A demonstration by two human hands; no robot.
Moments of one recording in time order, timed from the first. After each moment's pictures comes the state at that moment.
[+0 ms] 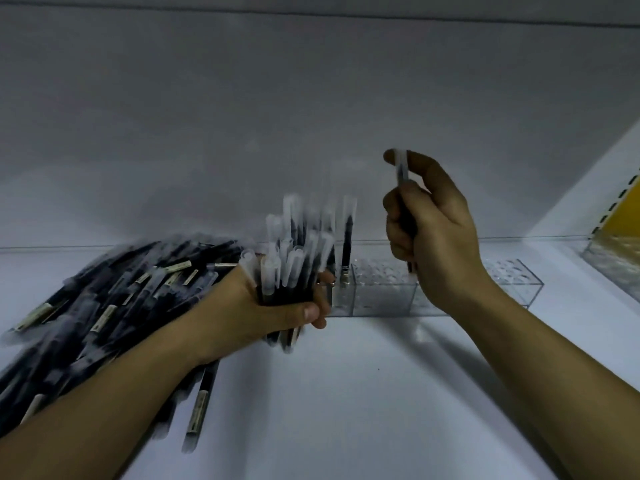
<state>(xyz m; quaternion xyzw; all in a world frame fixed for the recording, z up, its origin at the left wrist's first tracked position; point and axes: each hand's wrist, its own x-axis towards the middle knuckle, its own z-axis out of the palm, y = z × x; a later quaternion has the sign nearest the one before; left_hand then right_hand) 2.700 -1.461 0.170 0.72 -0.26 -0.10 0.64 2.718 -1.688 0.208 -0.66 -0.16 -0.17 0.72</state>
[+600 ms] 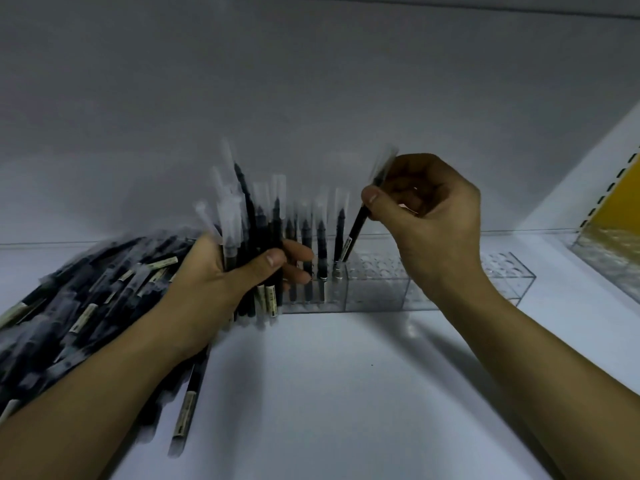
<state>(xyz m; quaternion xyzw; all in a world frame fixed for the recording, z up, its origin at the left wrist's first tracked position) 2.702 -1.460 0.173 0.68 -0.21 0.00 0.70 2.716 -1.686 0.208 -0.71 -0.13 -0.29 0.63</state>
